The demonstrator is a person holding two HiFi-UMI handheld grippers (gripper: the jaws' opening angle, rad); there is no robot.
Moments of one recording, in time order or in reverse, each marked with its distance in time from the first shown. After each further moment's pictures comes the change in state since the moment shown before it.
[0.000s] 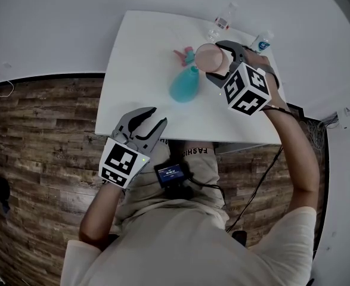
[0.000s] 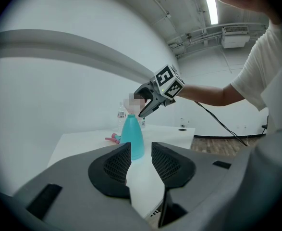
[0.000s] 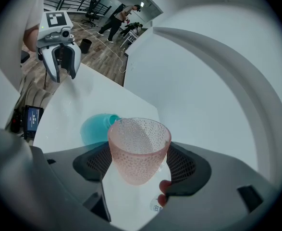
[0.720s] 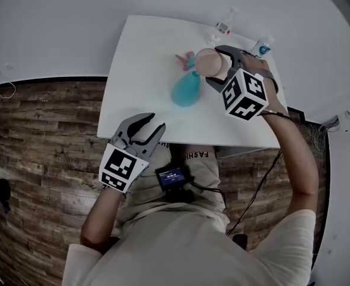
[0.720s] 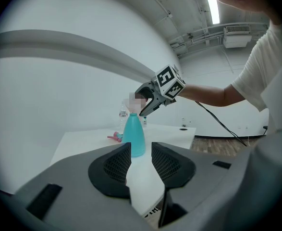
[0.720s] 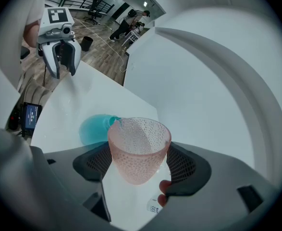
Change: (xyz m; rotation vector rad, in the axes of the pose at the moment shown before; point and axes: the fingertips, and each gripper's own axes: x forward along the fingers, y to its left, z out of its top) left arm -0.006 0.002 -0.003 -0.011 0.004 0.017; right arm 0.001 -0.001 0.003 -0.030 0.005 -0.019
